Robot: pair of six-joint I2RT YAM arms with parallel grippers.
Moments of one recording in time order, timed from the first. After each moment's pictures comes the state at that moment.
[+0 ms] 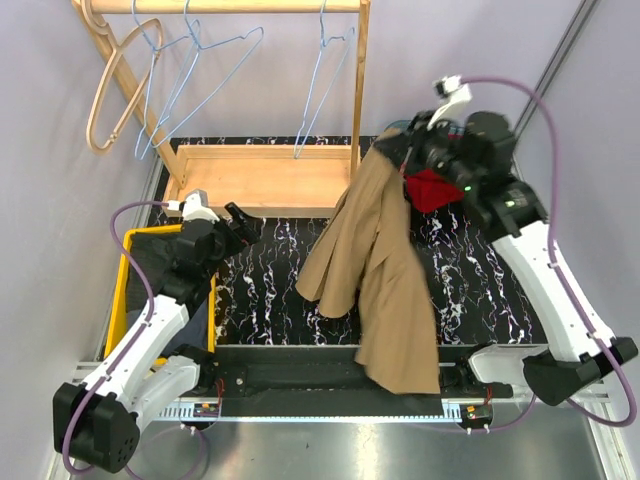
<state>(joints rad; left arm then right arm) -0.30 0.88 0.59 -0.06 -0.09 -0.67 0.42 1.27 1.63 -0.38 -0.30 0.37</state>
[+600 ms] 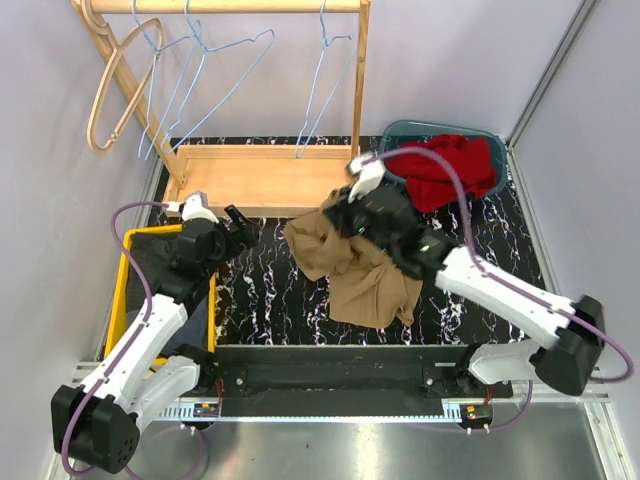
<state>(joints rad) -0.30 0.87 0.63 -0.20 -0.13 -0.66 0.85 1.29 1.20 -0.14 0.20 0.32</state>
